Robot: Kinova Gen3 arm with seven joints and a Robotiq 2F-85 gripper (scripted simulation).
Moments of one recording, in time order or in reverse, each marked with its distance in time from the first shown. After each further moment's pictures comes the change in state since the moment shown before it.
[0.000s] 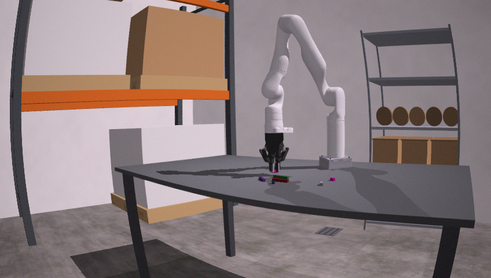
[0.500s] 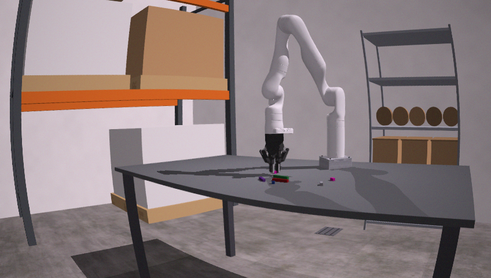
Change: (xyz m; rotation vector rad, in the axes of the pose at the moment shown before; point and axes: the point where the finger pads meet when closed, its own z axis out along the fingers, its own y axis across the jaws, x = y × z) arm 0.001 0.000 0.003 0.000 0.000 0.002
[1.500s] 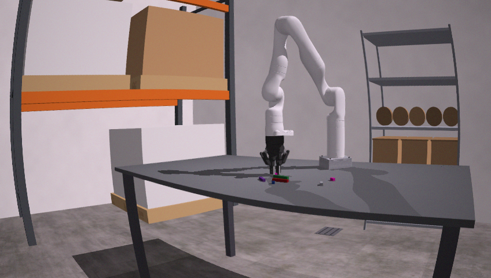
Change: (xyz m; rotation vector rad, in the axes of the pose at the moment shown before) arm 0.001 -0.002 0.009 0.005 0.006 0.006
